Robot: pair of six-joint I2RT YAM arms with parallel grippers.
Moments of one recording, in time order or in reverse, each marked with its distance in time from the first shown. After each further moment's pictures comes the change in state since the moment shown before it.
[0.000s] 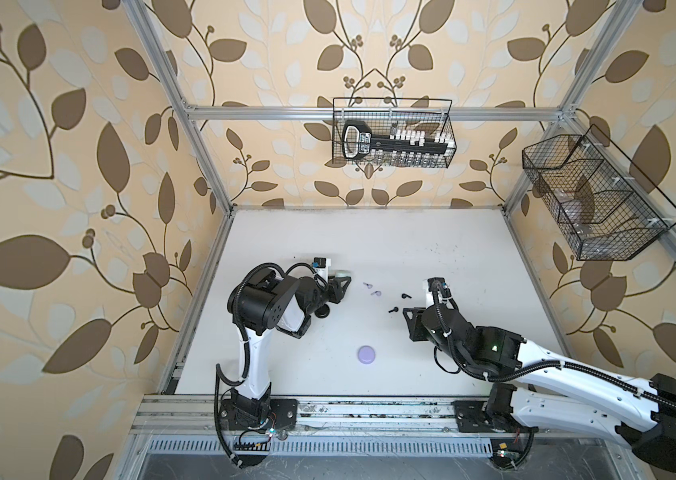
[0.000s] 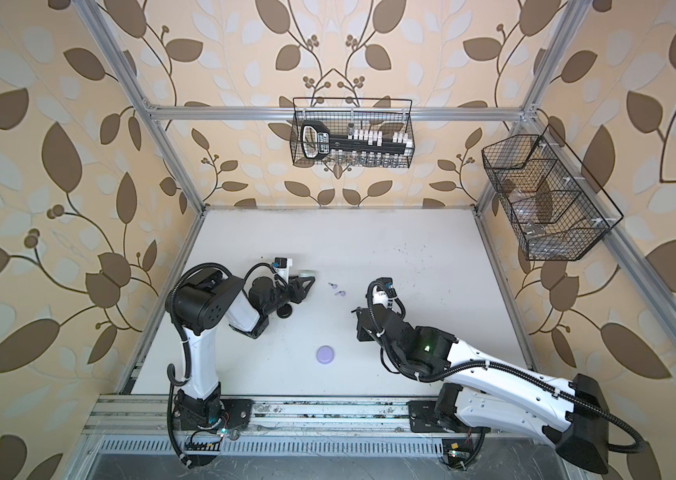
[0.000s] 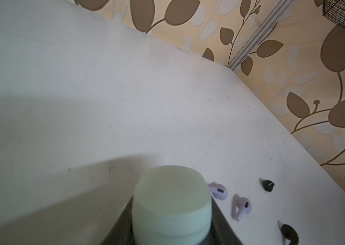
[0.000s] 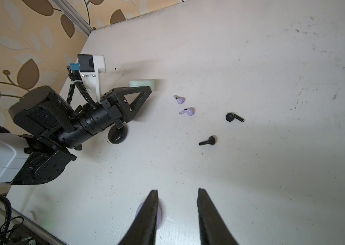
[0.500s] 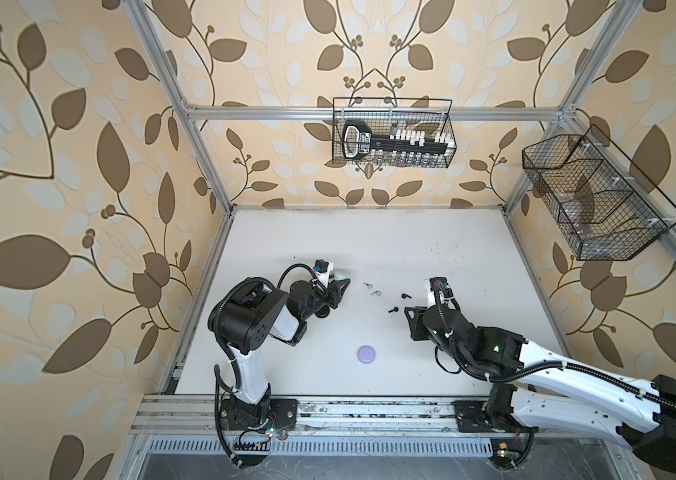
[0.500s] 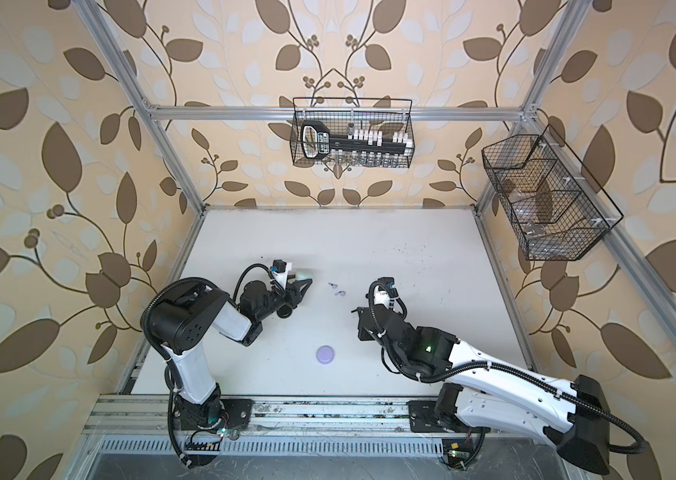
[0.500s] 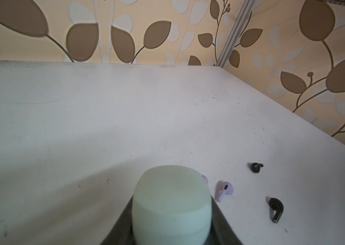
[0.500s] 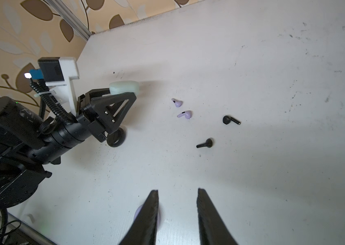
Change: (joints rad) left arm -0.019 -0.191 -0.106 -0.018 -0.012 0.219; right arm 0.002 -0.005 0.000 -0.005 0.018 0.000
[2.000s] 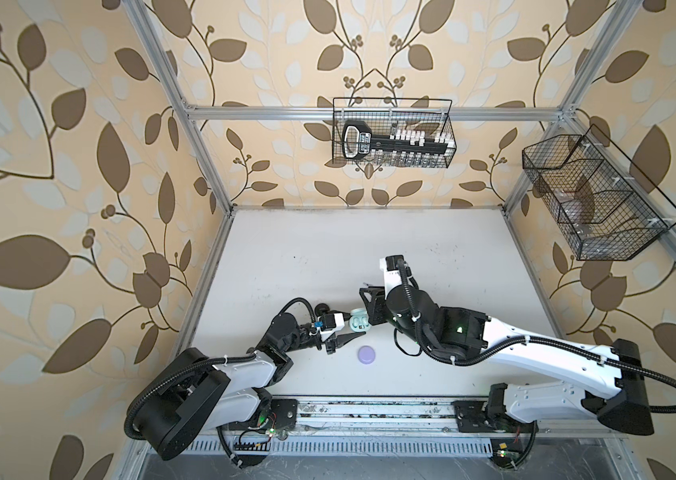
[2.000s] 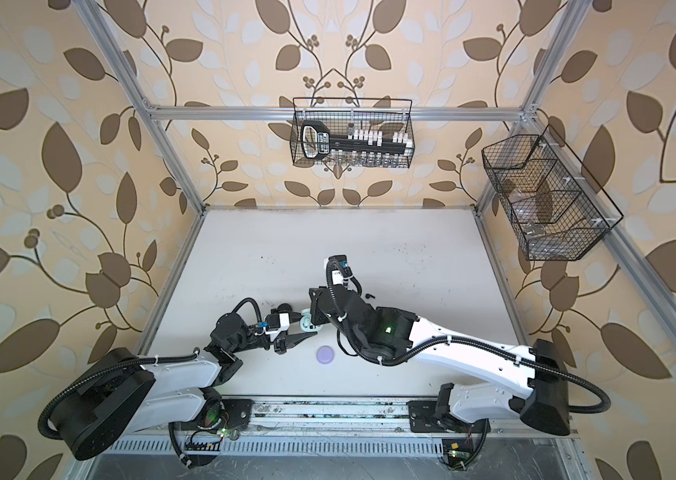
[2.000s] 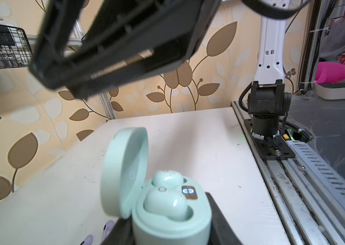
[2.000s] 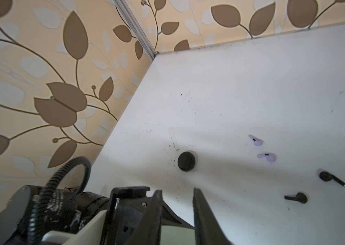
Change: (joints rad) left arm -0.206 -0.661 -0.323 -0.096 0.418 0.421; right arm 0.121 0.341 0.359 0.139 -0.021 -0.082
